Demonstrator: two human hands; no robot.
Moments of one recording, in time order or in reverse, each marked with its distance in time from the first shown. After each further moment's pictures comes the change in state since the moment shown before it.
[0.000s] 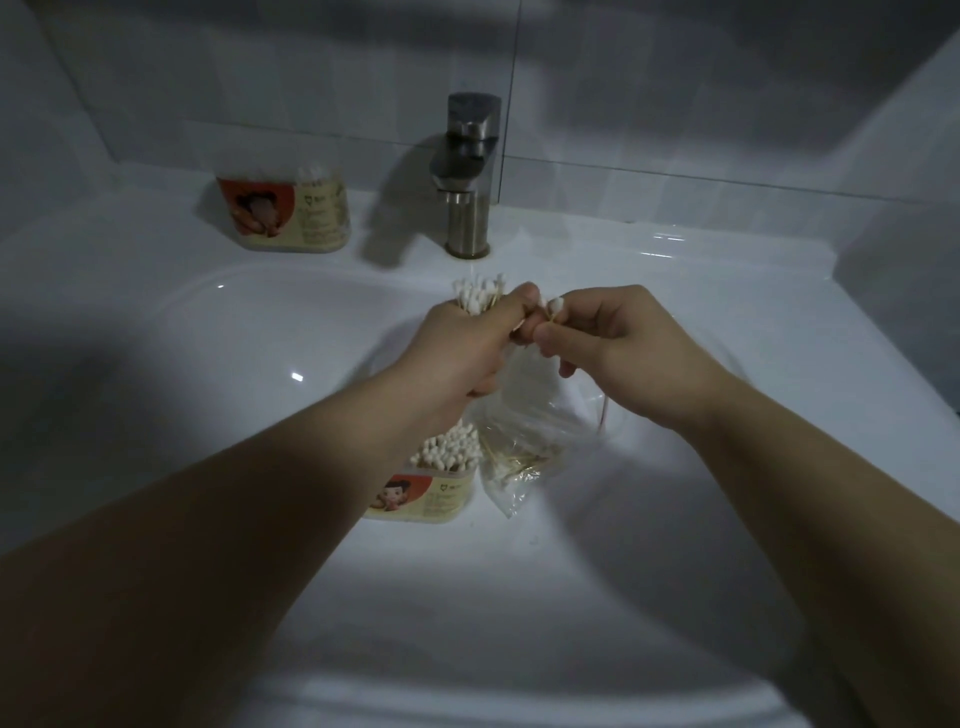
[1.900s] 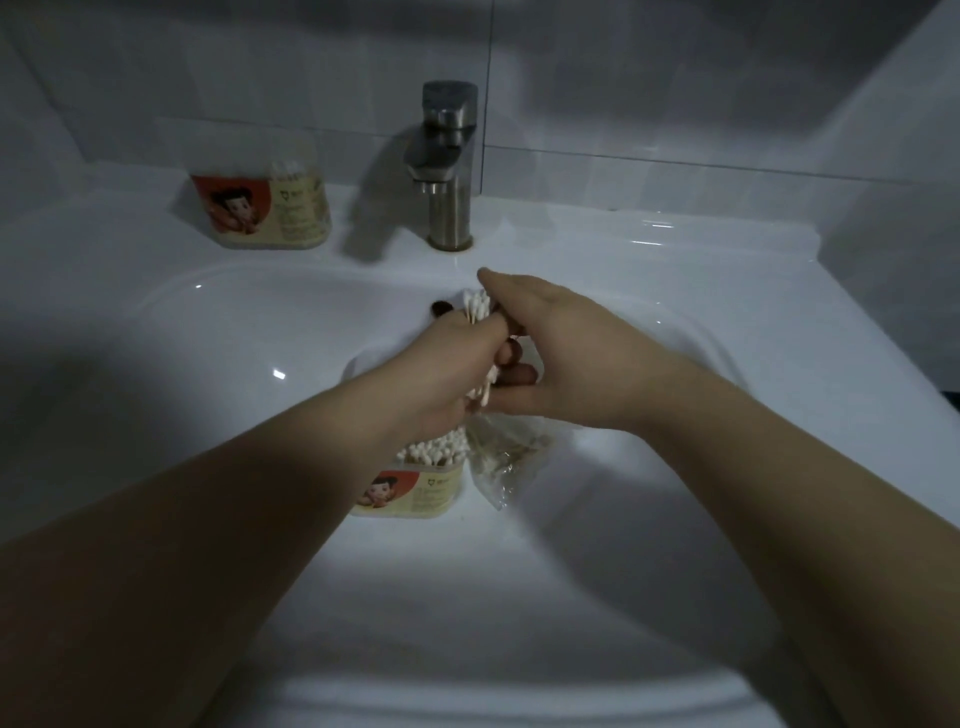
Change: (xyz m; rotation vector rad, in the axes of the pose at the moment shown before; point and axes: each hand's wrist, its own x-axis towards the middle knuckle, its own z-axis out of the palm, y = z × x) left_hand -0.016 0.004 0.011 -0.054 -0.116 -0.155; right_hand 0.011 0.008 0.012 -0.675 -0.154 -0.275
